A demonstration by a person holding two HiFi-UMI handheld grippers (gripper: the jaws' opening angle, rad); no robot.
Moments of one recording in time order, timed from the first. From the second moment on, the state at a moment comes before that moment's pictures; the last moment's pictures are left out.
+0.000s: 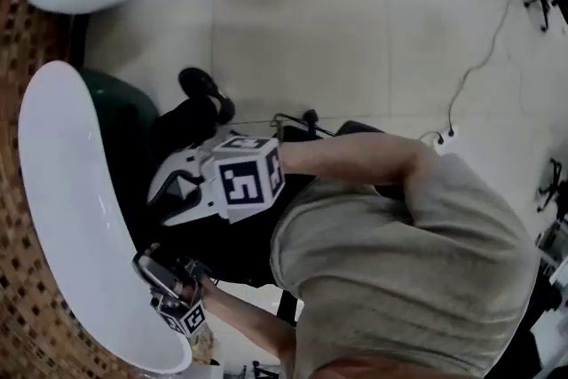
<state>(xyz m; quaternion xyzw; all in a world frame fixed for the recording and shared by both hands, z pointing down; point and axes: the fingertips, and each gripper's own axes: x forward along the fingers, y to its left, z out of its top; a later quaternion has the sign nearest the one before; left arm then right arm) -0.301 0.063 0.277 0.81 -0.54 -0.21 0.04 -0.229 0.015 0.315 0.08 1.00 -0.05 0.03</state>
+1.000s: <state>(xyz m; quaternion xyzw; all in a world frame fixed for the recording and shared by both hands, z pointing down) -0.112 -0.055 0.313 0.89 -0.37 -0.22 0.19 -0.073 0.005 0.323 -0.07 1.00 0.03 0.00</state>
